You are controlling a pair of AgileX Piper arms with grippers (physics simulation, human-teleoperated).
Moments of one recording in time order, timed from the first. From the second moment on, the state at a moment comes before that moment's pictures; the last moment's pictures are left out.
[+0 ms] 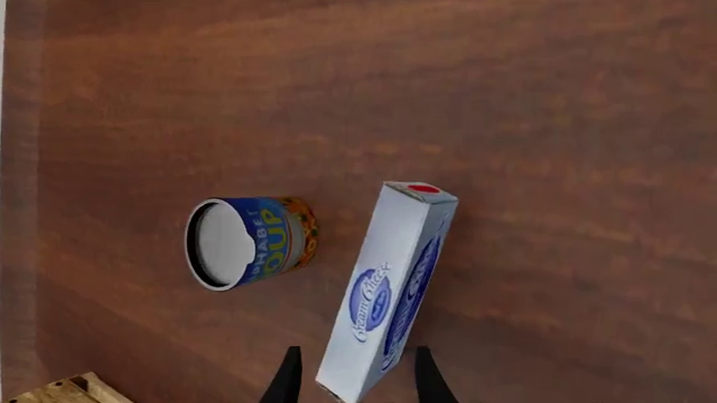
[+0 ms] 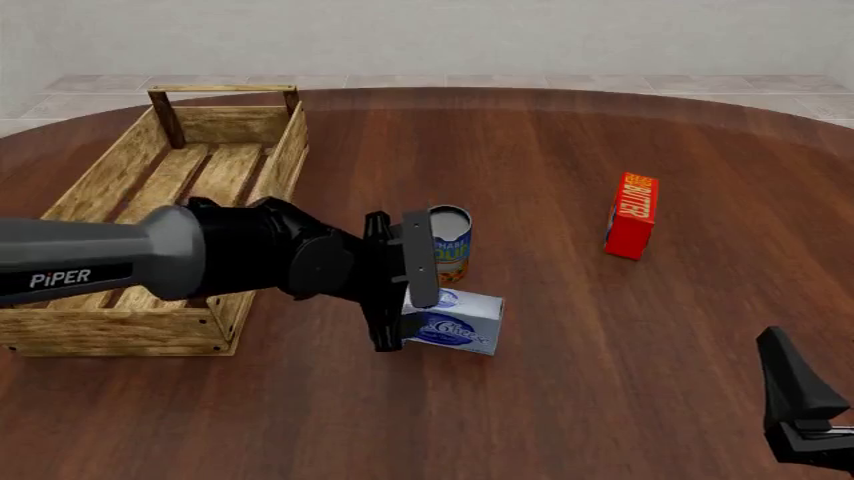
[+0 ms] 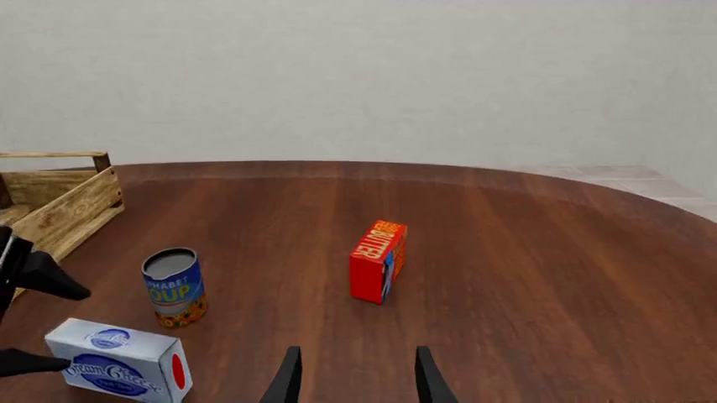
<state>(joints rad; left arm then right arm) -0.70 1.73 -1.07 0.31 0.88 0.00 0.04 0.00 -0.02 0.01</state>
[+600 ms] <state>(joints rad) -0.67 1.77 -1.06 0.30 0.88 0.00 0.03 -0.01 -0.01 0.01</state>
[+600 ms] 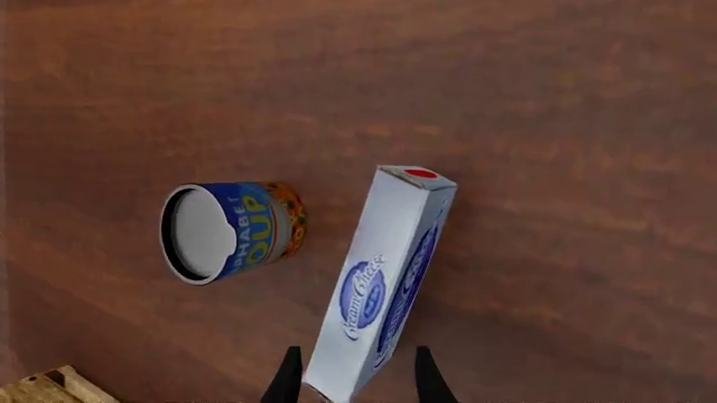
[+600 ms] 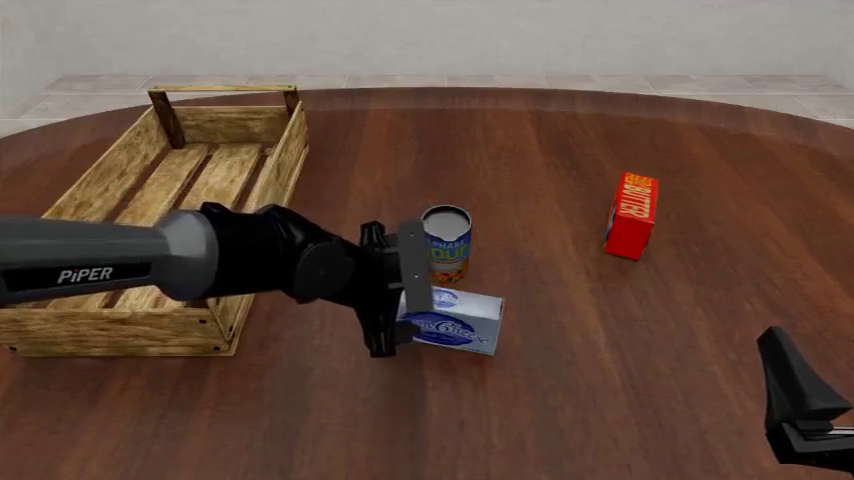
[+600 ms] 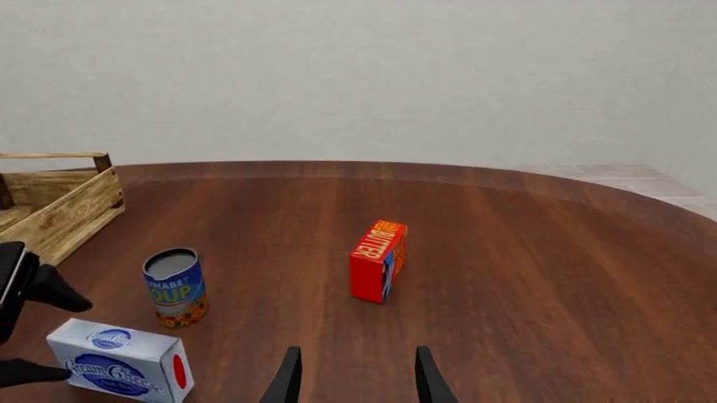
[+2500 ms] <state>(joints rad) -0.62 1.87 -1.13 0.36 0.87 0.00 0.04 -0.05 0.02 0.02</state>
